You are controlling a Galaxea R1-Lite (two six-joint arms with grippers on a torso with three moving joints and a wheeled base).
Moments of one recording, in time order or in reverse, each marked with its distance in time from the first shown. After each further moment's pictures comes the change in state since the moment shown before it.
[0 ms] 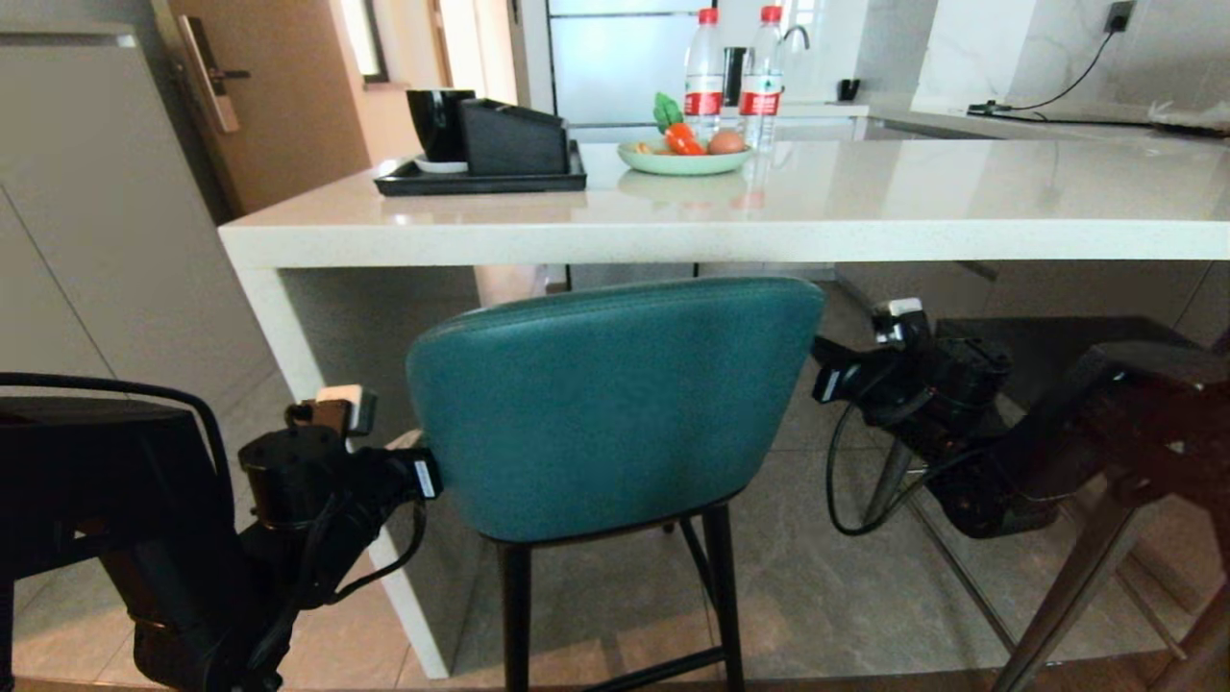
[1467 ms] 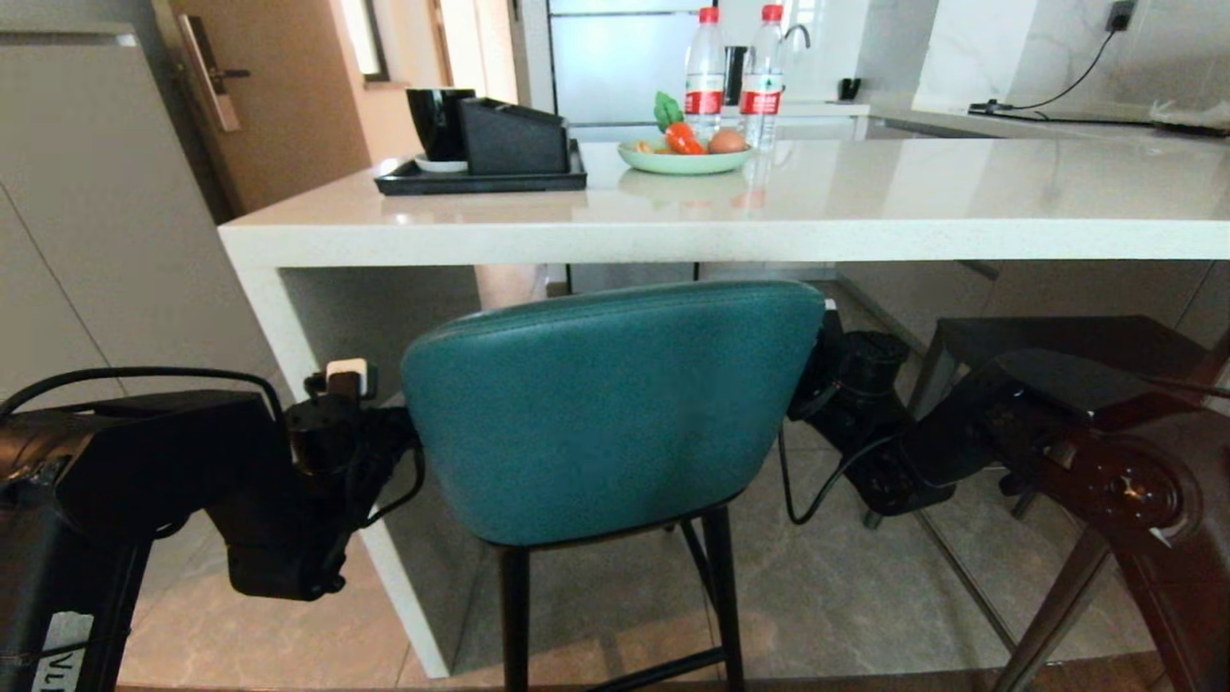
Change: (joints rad) left arm 0.134 0.277 -0.406 -0.001 -0.041 0.063; right arm 0.152 0.111 -0.253 0.171 -0.137 0.002
